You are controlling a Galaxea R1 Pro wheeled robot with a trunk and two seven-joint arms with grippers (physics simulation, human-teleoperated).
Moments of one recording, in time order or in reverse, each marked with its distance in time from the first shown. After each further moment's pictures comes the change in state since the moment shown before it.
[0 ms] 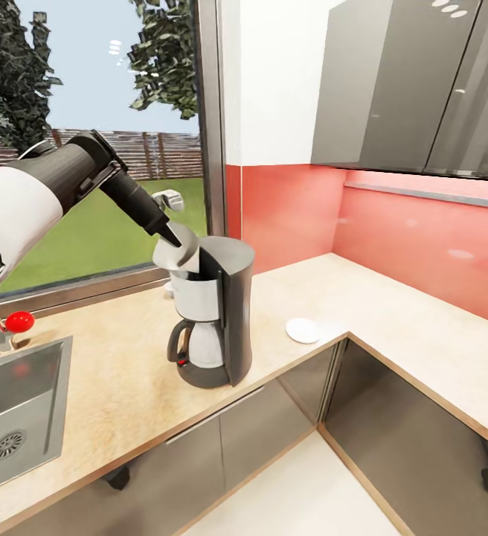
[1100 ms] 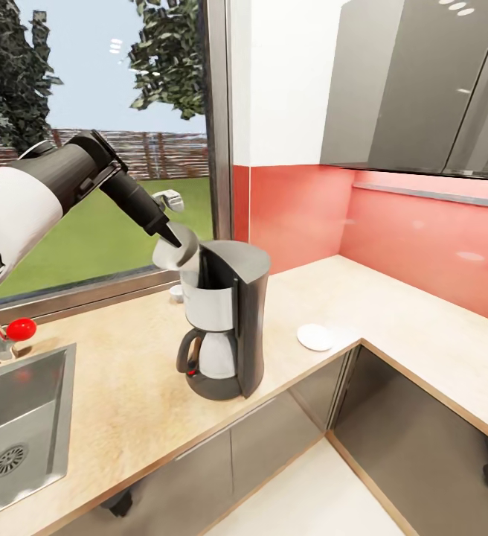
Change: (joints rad) left arm 0.000 0.000 -0.003 -0.002 0.001 -0.014 0.000; right arm 0.000 0.000 0.000 0.000 0.000 0.000 0.000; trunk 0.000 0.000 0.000
